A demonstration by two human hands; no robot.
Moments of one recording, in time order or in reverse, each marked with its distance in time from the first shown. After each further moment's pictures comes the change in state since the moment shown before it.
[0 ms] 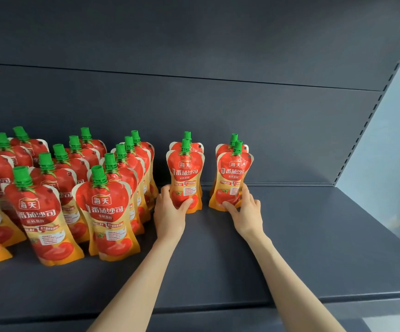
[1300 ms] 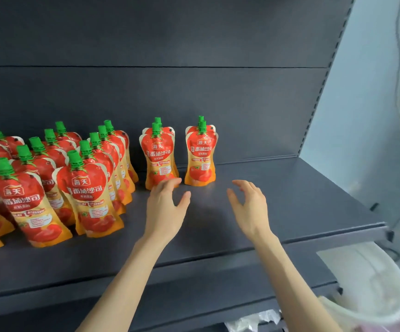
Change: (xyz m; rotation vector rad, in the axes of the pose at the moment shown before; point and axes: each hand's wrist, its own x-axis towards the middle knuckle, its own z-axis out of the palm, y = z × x) left_hand -0.092 0.073 -0.047 0.105 -0.193 0.255; right_hand -0.100 -0.008 -0.080 0.003 0.193 -0.061
